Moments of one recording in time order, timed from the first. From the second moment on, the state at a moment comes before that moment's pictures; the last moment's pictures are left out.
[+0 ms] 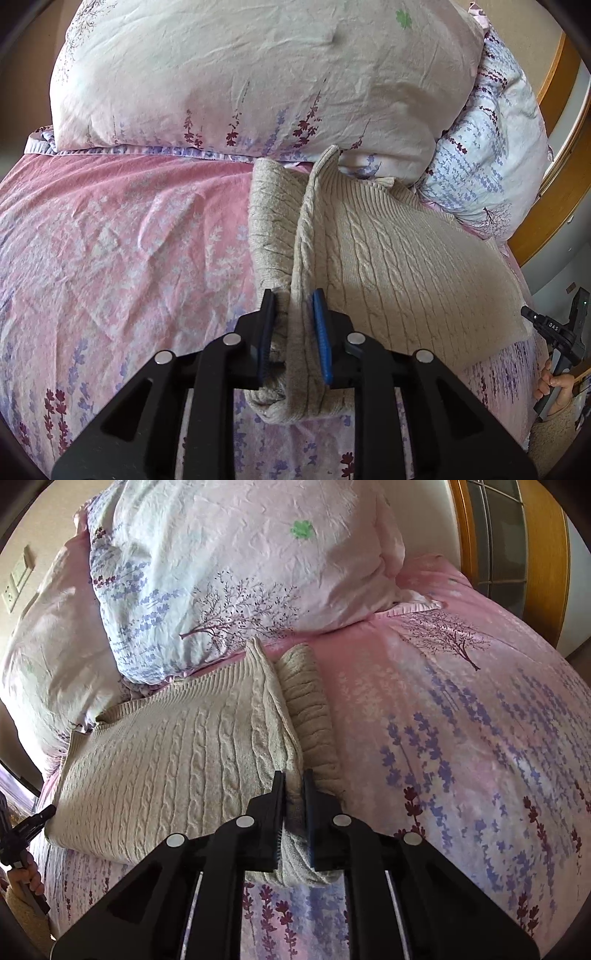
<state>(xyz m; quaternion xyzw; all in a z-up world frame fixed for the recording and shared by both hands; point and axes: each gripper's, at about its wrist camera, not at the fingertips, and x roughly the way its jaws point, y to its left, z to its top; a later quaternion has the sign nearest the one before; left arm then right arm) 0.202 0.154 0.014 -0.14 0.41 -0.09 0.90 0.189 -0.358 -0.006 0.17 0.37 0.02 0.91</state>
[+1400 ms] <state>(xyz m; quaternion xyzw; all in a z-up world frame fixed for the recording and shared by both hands) 0.257 0.172 0.004 -0.26 0.46 -0.12 0.84 0.241 -0.210 -0.007 -0.02 0.39 0.05 0.92</state>
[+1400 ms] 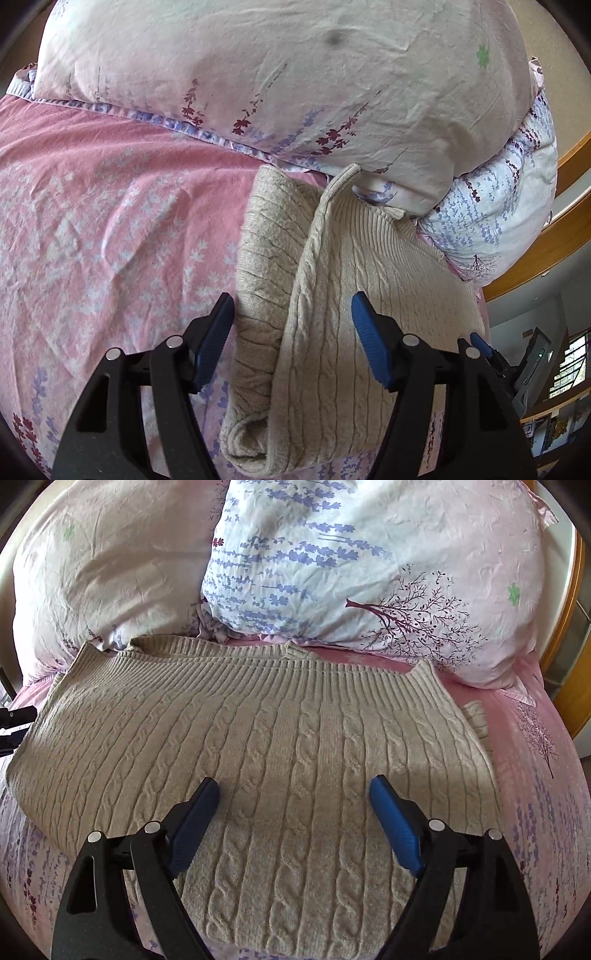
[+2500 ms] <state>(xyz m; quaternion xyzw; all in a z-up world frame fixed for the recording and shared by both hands) 0.278 0.073 0.067 -0.42 0.39 -0.24 0.78 0.222 -0.260 0.018 0.08 0.36 0.10 0.92</state>
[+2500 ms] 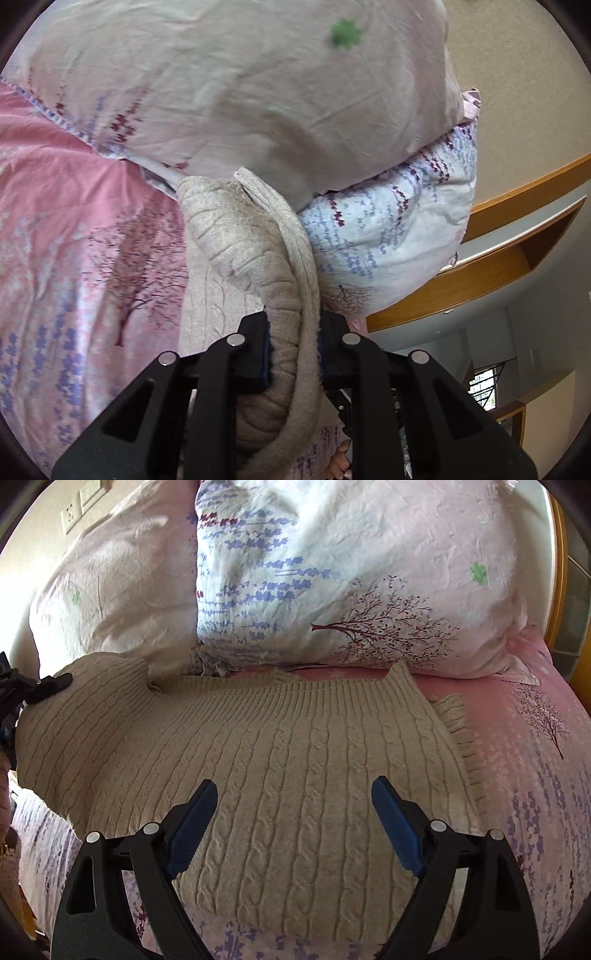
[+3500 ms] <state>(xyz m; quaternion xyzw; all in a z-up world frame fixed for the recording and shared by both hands) 0.280 -0.048 0.057 -0.28 0.45 -0.29 0.80 0.245 -0.378 -0.012 0.41 0.43 0.24 0.77</state>
